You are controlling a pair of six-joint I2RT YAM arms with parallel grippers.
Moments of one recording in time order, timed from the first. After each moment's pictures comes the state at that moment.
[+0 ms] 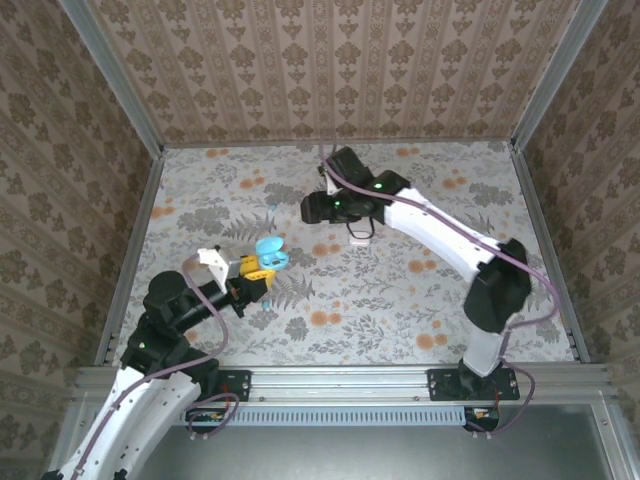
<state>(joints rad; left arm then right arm) -0.50 0.33 0.53 -0.31 0.50 -0.09 0.69 1.85 1.73 -0.78 -0.09 0.56</state>
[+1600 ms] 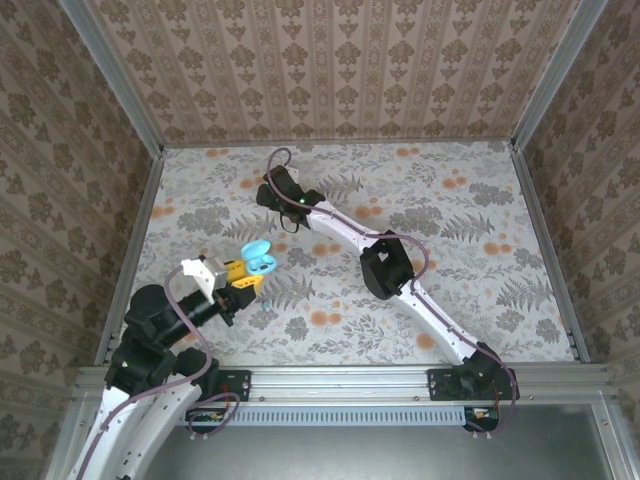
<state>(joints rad) -0.50 0.23 0.59 -0.44 0.46 -0.06 0.72 2.88 2.70 -0.44 0.16 0.82</state>
